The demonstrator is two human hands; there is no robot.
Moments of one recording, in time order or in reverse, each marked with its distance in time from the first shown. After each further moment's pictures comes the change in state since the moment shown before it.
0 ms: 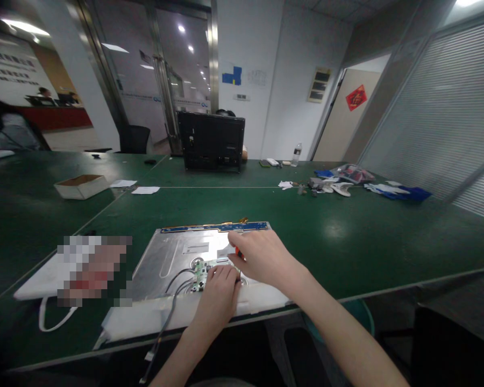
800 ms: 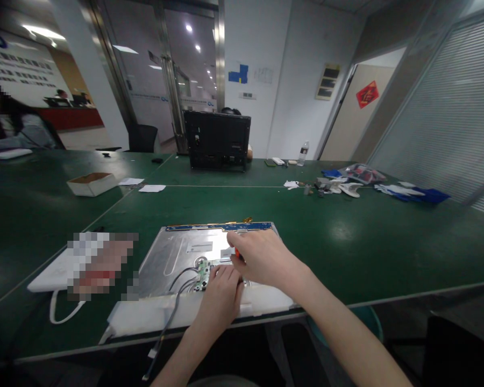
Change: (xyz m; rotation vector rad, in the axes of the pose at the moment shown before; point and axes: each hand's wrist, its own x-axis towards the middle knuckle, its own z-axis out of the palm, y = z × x) left_hand 0.001 0.002 -0.005 0.022 -0.049 -0.025; right_hand 0.006 0.000 0.001 0.030 -0.035 -0.057
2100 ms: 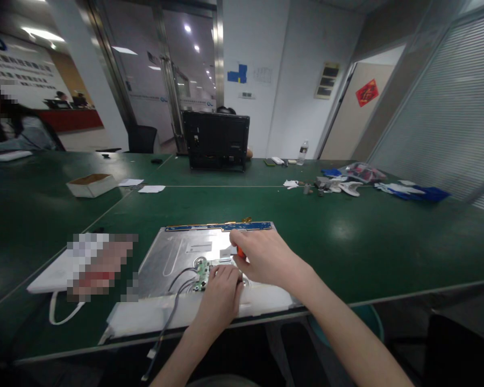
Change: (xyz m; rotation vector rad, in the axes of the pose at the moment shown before) left_hand 0.001 0.000 0.001 0.006 0.020 0.022; right_hand -0.005 0.009 0.002 0.078 0.020 0.005
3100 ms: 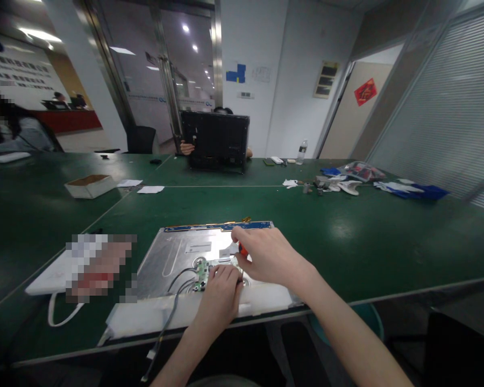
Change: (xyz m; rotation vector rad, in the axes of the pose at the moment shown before) left_hand 0.000 -0.001 -0.001 -0.025 -0.002 0.011; right_hand -0.004 0.004 -0.001 0.021 0.042 0.004
